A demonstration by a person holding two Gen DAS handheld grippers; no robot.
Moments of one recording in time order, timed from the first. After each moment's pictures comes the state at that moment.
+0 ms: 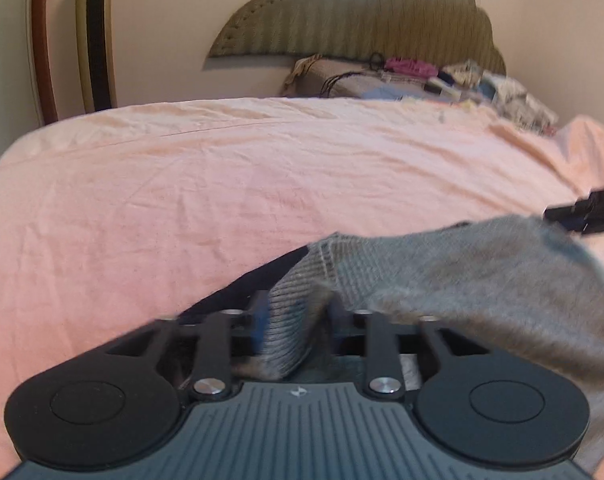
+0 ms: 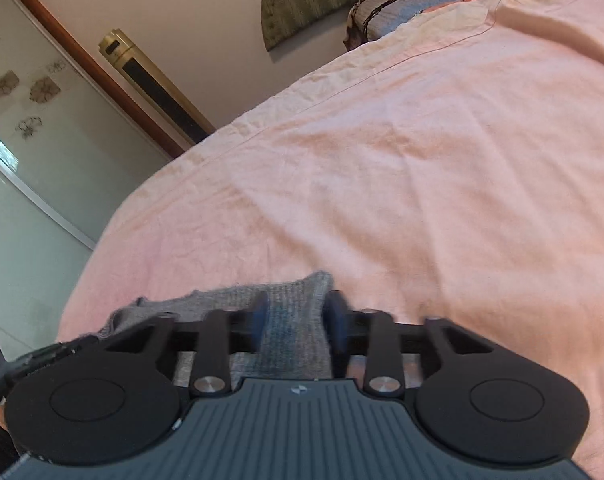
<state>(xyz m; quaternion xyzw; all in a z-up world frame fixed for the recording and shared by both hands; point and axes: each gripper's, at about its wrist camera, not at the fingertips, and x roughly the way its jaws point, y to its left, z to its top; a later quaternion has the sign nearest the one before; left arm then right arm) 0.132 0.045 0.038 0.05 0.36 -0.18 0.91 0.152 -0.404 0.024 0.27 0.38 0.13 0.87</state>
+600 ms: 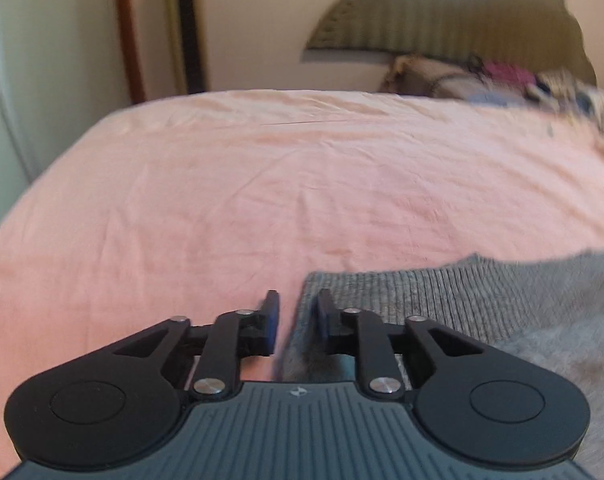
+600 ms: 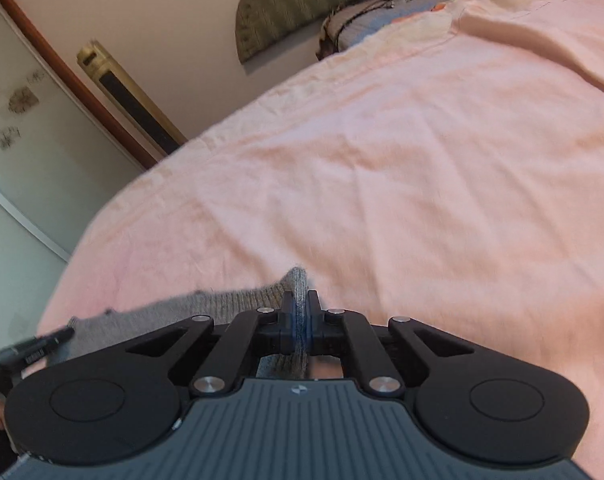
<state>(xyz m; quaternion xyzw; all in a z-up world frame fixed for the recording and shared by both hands) 0.165 0.088 0.025 0.00 0.36 -0.05 0.93 0.145 -0.419 0.009 0.26 0.38 0.09 0.88</state>
